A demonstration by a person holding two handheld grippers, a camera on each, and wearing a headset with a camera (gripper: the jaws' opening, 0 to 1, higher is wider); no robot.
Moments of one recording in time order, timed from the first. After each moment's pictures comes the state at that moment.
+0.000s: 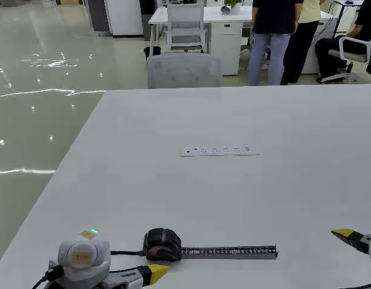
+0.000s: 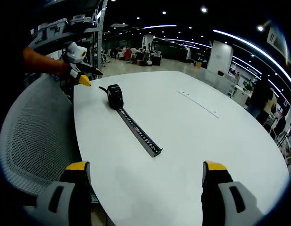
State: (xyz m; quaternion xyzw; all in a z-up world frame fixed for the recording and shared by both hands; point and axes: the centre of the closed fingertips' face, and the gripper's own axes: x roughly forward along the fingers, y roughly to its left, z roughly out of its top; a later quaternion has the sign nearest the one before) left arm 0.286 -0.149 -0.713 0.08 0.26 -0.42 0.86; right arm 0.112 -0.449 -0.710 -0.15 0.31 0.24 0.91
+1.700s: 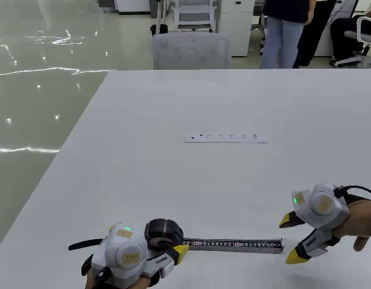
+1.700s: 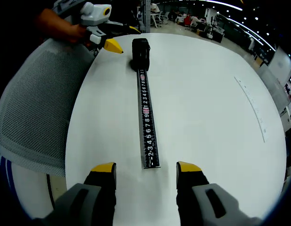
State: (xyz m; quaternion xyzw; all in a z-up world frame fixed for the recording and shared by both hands) left arm 0.310 -0.179 -0.747 0.08 0.22 -0.33 0.92; right arm 0.186 -0.435 -0.794 -0.27 0.45 0.44 0.73
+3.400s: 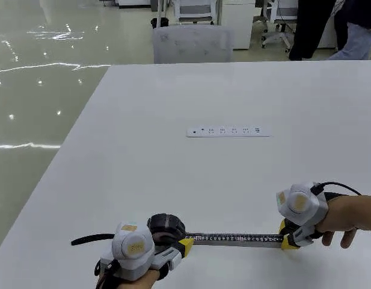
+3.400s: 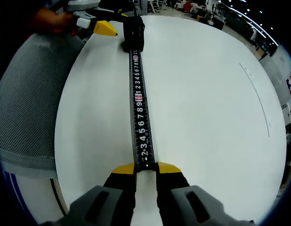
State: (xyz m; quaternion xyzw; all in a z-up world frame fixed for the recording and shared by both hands) left arm 0.304 -0.193 -0.765 0.02 0.27 -0.31 0.91; right arm 0.191 -0.441 -0.822 -0.28 0.52 0.39 0.71
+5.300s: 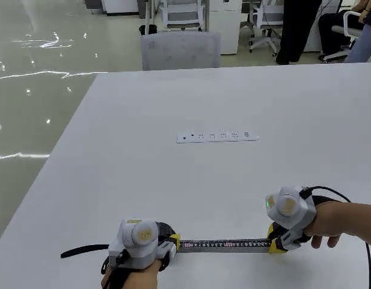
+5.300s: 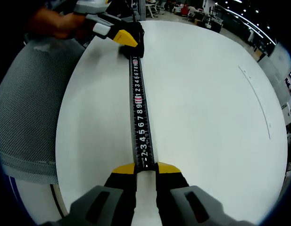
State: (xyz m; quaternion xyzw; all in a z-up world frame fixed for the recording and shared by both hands) left arm 0.323 -0.202 -0.783 0.04 0.32 -0.26 0.91; right arm 0.196 -0.429 -0.821 -0.27 0.49 0.41 0.72
